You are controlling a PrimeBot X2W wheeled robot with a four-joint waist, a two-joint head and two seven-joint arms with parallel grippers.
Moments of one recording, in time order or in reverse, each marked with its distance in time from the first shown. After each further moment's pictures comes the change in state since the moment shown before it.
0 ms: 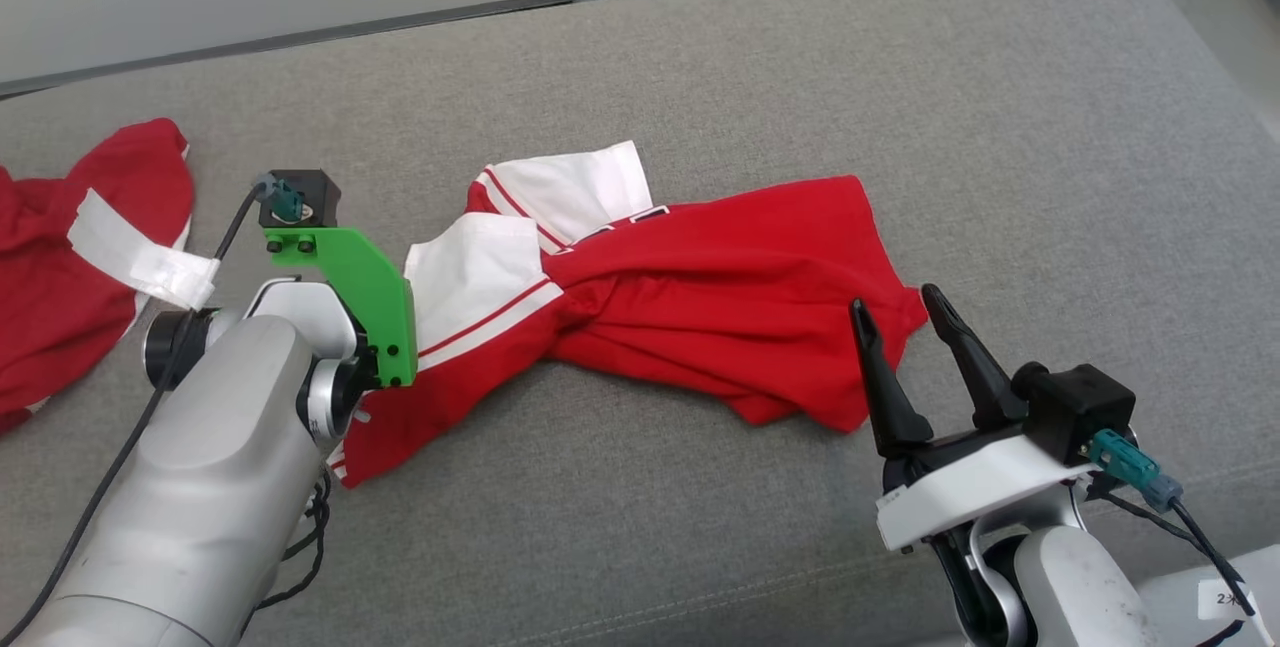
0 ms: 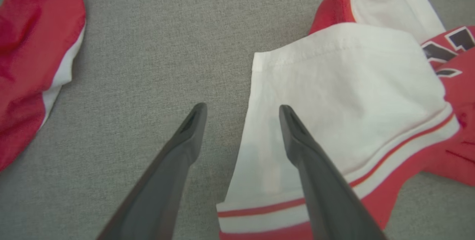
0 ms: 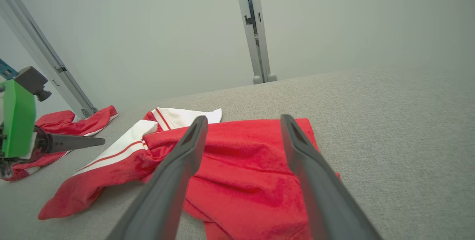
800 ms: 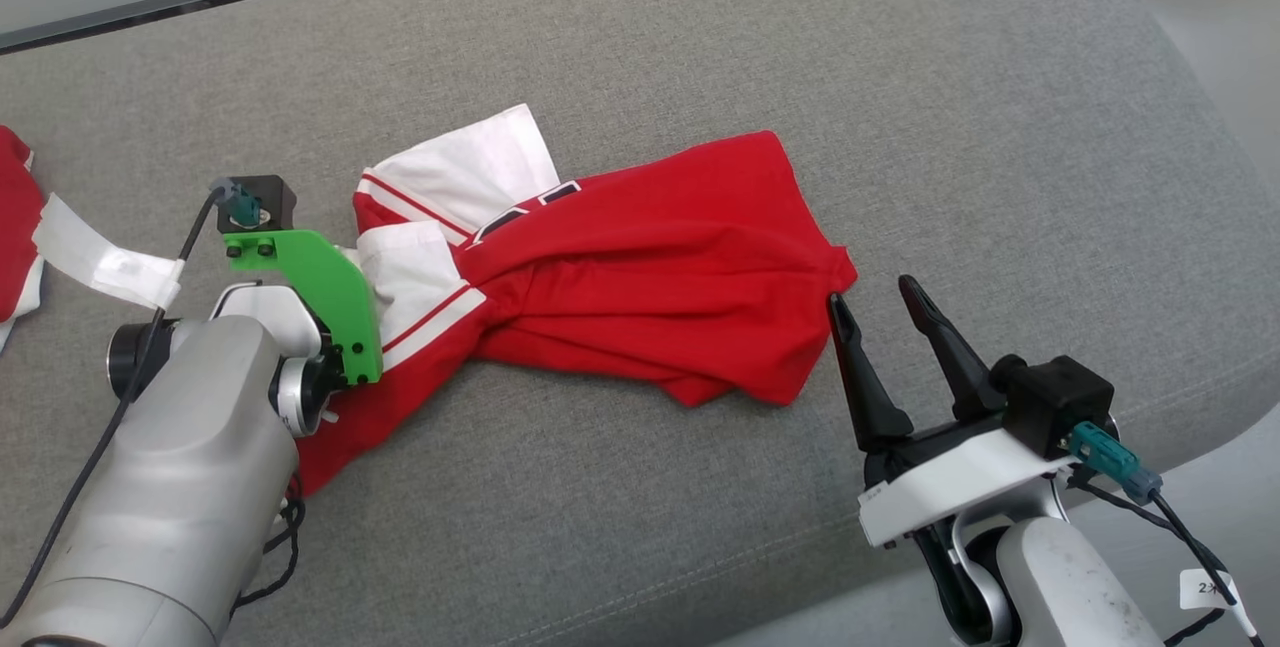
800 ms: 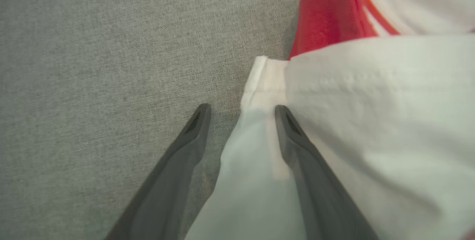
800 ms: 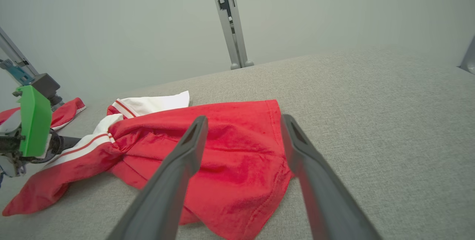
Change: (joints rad) left arm -0.048 -0.011 0.000 0.184 -0.013 -0.038 -0.046; right arm -0.029 0.000 0.040 0.012 0.000 0.000 -0.014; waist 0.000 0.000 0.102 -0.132
